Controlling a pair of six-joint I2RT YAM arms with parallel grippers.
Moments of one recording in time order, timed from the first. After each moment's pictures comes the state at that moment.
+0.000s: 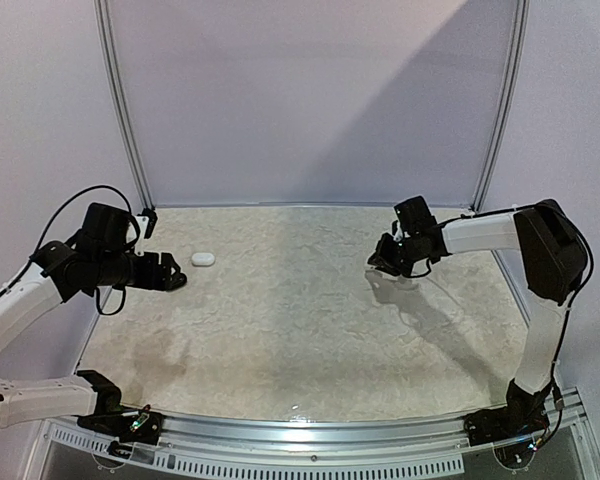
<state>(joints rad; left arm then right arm) -0.40 0.94 0.83 -0.67 -0.12 -0.24 0.47 1.94 1.23 -0.16 -0.20 0.87</state>
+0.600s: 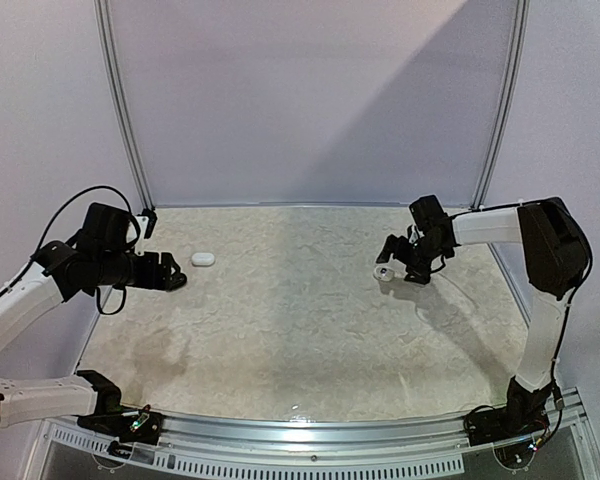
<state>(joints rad) -0.39 0.94 0.83 -0.66 -0.12 -0.24 0.35 1.97 1.28 -0.35 -0.21 0.76</state>
